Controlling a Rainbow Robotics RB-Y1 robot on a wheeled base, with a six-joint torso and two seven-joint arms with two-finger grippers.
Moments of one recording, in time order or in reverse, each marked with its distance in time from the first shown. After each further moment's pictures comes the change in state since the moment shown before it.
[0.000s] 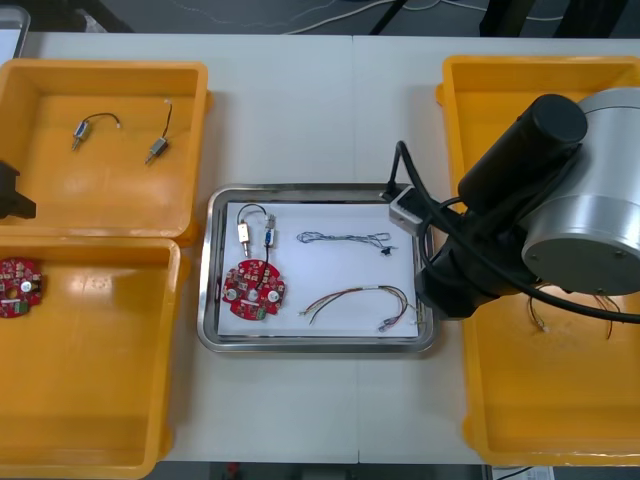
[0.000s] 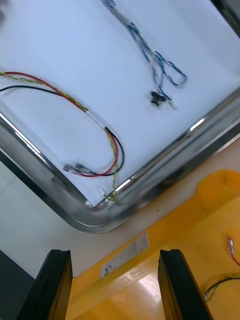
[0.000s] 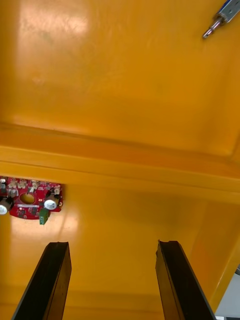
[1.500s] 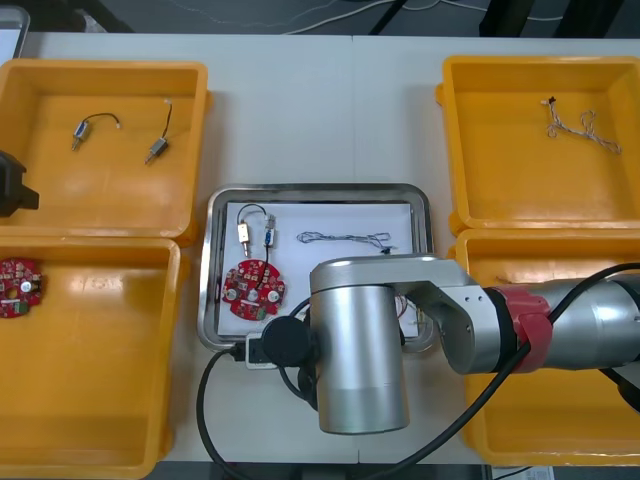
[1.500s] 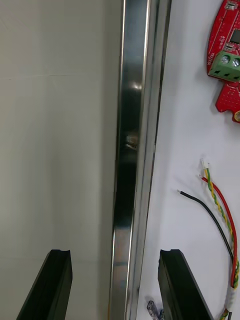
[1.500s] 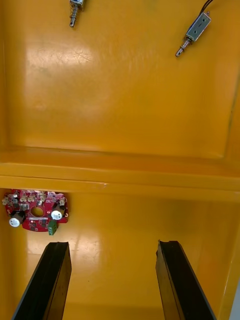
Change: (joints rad) right arm -0.294 0.311 0.727 0.242 0.308 -0.190 0.275; left arm 0.015 0.000 -0.020 -0.171 -0.058 0.000 0.000
